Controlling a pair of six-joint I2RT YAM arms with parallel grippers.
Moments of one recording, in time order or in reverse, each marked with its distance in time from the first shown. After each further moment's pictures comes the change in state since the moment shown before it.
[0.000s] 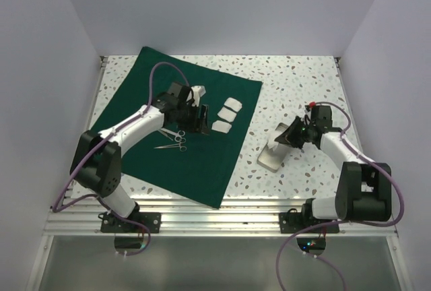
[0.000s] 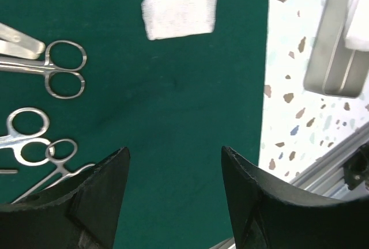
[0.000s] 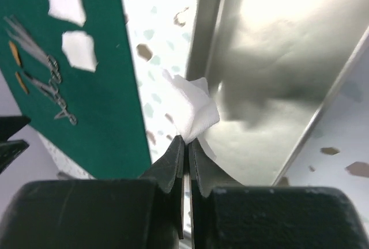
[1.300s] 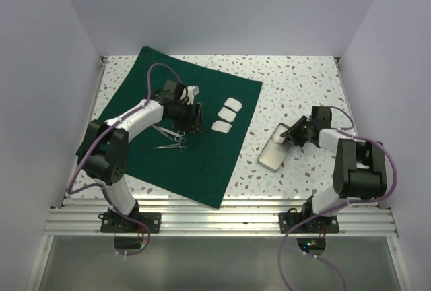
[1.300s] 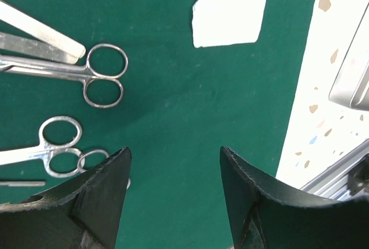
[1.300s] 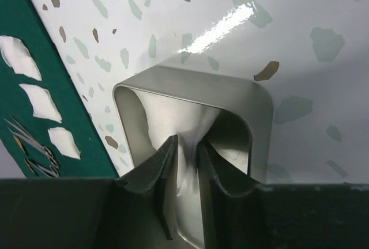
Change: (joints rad) left arm 0.105 0.114 0.031 -0.015 0.051 0.036; right arm -0.067 0.211 -0.049 0.301 0.179 0.180
